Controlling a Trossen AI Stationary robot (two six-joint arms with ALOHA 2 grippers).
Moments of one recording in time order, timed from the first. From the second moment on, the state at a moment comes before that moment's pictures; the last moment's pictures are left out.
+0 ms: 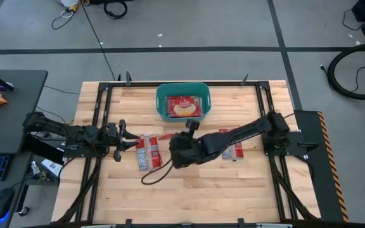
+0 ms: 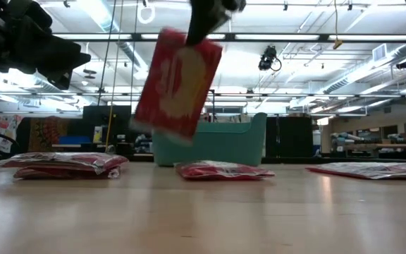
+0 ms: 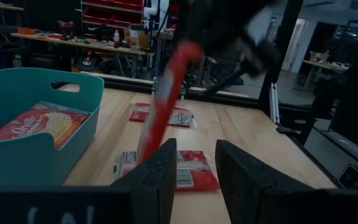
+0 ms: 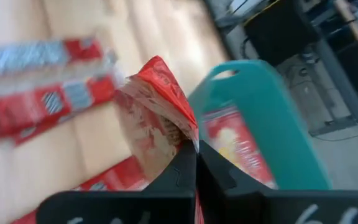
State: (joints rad) left arm -0.28 0.22 0.01 0.21 -0.30 -0.17; right arm 0.30 2.02 1.86 -0.92 0.85 0.29
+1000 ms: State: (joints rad) left arm -0.28 0.22 0.01 0.21 -0.30 -0.17; right arm 0.02 1.93 1.86 -0.91 0.87 0.27
